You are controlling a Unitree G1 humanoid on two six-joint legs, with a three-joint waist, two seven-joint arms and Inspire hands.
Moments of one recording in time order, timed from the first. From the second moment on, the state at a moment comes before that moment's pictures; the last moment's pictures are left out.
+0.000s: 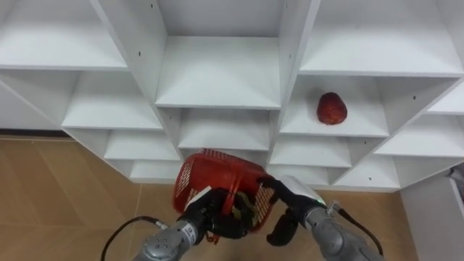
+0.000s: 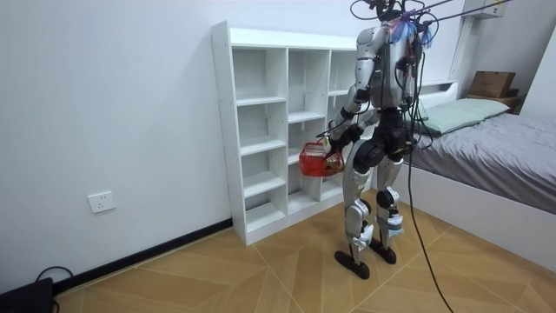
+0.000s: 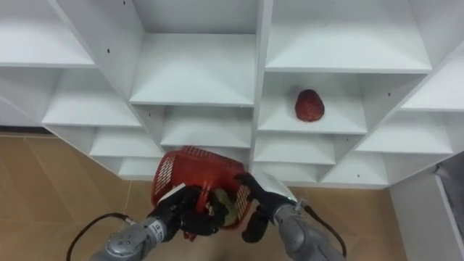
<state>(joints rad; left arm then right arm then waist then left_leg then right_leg) -0.13 0.16 -0.45 0.81 -0.19 -0.14 -0.20 -0.18 -0.22 0.43 0.77 -0.54 -0.11 0.00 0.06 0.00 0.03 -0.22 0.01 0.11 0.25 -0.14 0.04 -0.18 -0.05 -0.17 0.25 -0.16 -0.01</state>
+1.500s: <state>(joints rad) 0.02 0.16 -0.29 0.81 -0.22 -0.13 -0.07 0.12 -0.28 0.27 0.24 -0.22 -0.12 -0.04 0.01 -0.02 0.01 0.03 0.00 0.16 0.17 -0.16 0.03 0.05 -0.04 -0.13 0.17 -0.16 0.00</state>
